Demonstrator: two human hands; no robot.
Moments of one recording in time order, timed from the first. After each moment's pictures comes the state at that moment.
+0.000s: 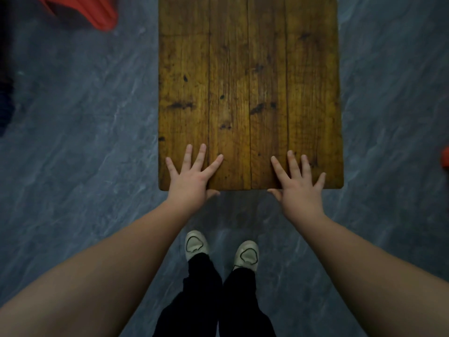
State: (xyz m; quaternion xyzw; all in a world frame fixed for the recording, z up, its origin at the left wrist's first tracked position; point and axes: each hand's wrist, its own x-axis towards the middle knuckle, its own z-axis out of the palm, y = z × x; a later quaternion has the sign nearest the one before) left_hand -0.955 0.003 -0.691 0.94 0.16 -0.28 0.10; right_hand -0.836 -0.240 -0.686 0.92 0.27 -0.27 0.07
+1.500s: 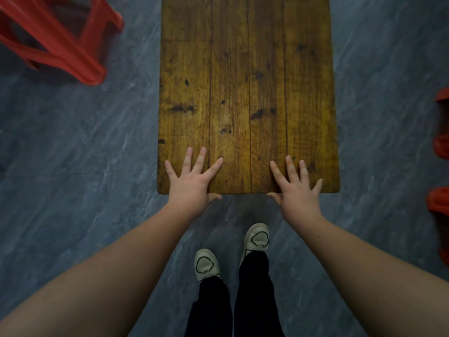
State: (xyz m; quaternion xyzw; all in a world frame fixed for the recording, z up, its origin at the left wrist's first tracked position) left_hand -0.747 0.141 -0.692 0.95 0.15 -0.27 0.11; right_hand -0.640 -0.105 -0.691 0.93 0.23 -0.28 0.06
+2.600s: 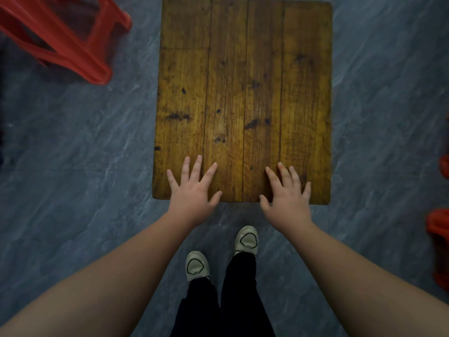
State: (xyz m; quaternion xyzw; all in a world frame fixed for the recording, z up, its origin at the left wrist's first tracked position) left_hand -0.709 0.115 -0.677 0.93 0.22 -0.25 0.14; right_hand -0.592 -0.098 -0.670 0.93 0.23 -0.29 -0.01
